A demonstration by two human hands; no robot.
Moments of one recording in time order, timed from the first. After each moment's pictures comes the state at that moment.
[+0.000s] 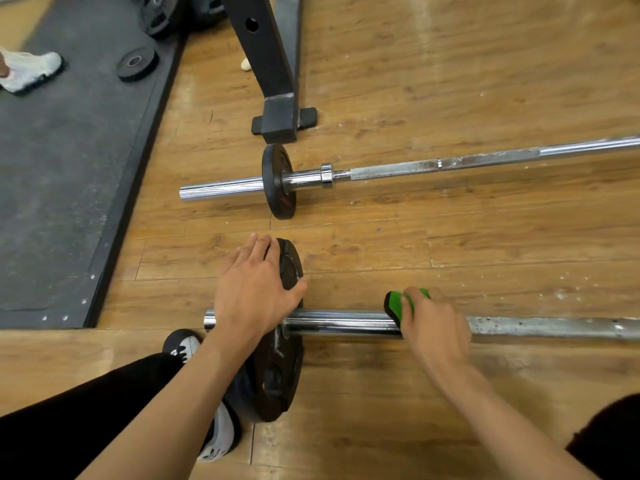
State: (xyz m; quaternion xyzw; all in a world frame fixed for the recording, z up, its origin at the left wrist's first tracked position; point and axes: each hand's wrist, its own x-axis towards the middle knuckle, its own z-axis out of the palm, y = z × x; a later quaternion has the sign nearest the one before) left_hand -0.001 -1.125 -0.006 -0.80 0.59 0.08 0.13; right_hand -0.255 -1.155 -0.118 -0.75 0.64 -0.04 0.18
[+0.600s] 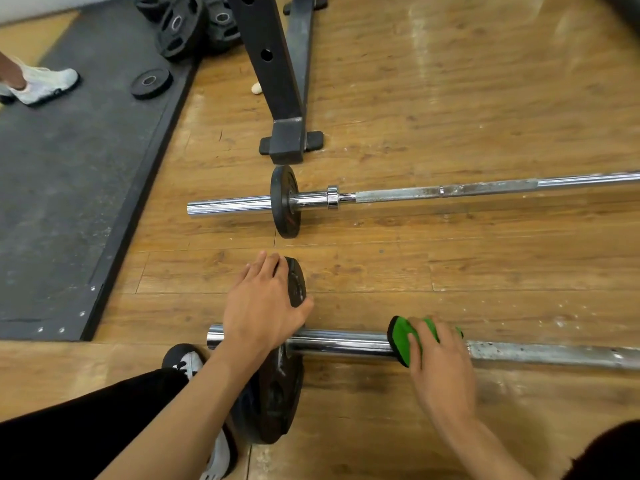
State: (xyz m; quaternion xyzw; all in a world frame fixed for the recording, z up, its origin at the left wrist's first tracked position) left_hand 0.004 -1.129 0.000 -0.79 0.60 0.10 0.11; right_hand -0.266 -1.127 -0.130 -0.75 0.63 -0.14 0.16
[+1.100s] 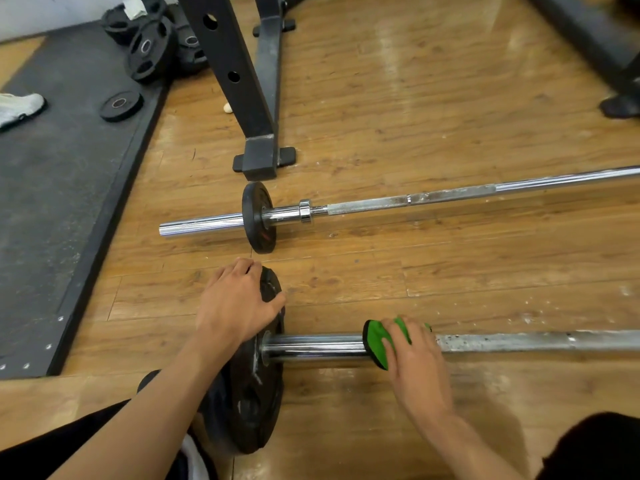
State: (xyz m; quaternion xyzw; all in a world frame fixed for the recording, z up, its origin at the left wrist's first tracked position) left_hand 0.008 -1.159 0.001 -0.78 0.60 0.09 0.11; right_hand -0.274 -1.139 -0.142 -0.78 0.59 -0.14 0.16
